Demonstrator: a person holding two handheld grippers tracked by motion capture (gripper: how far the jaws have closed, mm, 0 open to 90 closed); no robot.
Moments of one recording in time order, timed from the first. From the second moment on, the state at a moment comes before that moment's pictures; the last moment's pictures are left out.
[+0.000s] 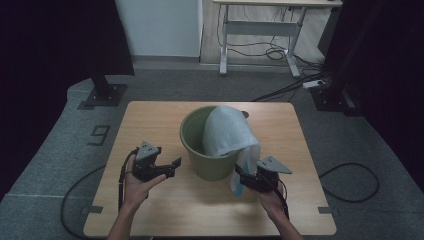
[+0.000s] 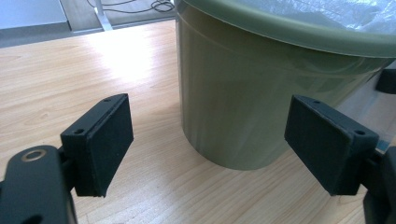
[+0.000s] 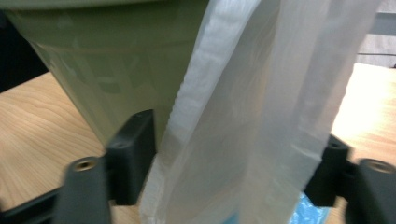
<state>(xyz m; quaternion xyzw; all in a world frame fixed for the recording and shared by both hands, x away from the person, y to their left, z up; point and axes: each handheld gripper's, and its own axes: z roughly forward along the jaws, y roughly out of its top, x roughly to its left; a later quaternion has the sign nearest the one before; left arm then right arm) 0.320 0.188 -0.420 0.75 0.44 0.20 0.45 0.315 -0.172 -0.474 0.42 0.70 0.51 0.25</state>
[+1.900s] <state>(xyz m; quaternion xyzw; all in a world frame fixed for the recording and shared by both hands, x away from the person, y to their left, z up) 0.321 0.117 -0.368 0.73 0.40 0.23 0.50 0.330 -0.186 -0.367 0.34 0.73 0.49 0.32</state>
